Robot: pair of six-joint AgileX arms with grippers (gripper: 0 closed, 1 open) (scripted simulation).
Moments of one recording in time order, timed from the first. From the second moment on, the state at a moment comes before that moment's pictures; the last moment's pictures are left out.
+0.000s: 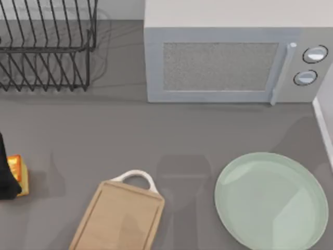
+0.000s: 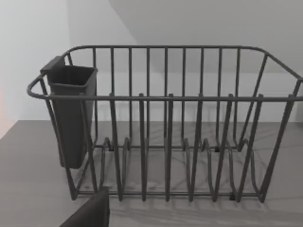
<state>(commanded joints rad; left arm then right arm) 0.00 0.00 0.00 0.00 0.00 0.00 -0.25 2.38 1.52 -0.66 -0.01 -0.22</state>
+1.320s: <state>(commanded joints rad) 0.00 0.00 0.00 0.00 0.00 0.00 -0.13 2.05 1.56 -1.05 0.01 -0.06</state>
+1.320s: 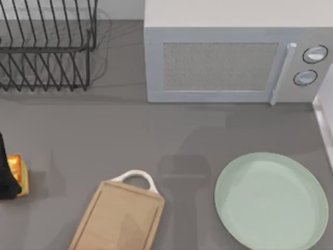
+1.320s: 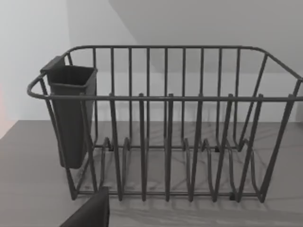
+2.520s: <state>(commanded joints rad) 0.00 0.00 0.00 0.00 0.00 0.00 0.55 1.65 1.27 -1.19 0.00 0.57</state>
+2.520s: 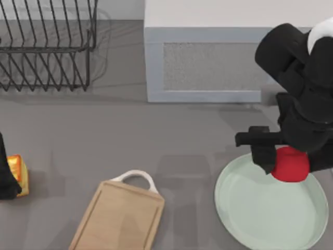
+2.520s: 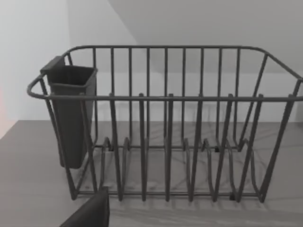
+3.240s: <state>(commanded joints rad) 0.00 0.00 0.00 0.00 0.00 0.00 0.55 1.65 1.27 -1.19 0.00 0.57</state>
